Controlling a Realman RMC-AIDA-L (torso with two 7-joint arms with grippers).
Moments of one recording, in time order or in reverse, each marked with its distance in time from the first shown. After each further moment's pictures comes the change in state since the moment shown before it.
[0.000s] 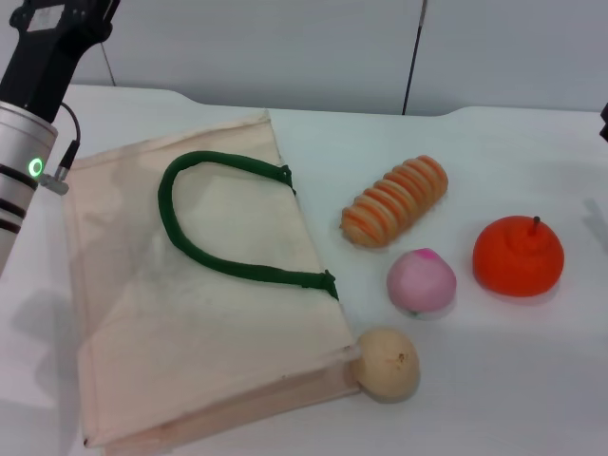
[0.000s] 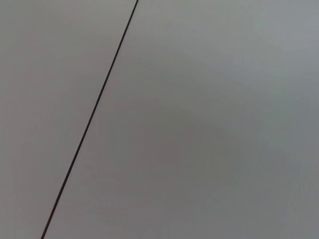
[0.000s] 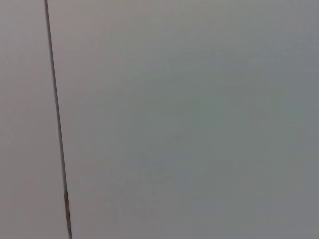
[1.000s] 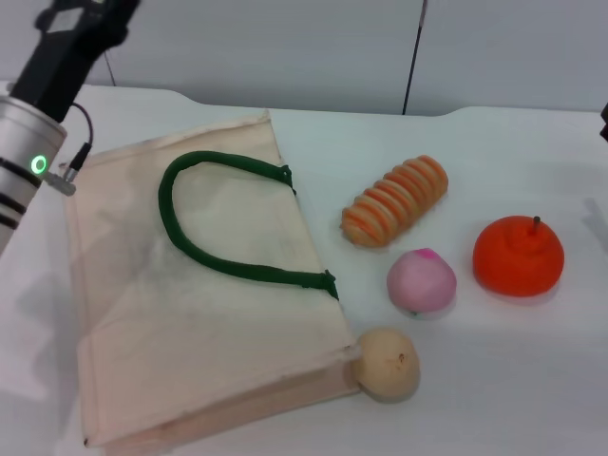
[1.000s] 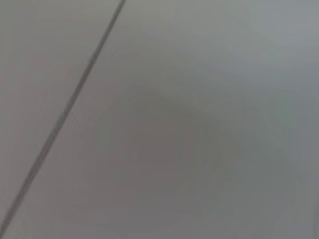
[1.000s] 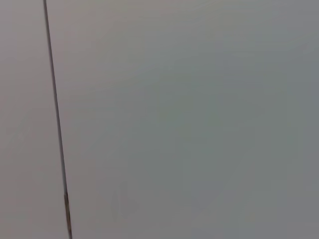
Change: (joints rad) left arm -0.017 0.010 0.011 -0.056 0.108 -0.021 -0.172; right arm 0.000 0.000 0.000 -0.001 0.000 -0.003 0.007
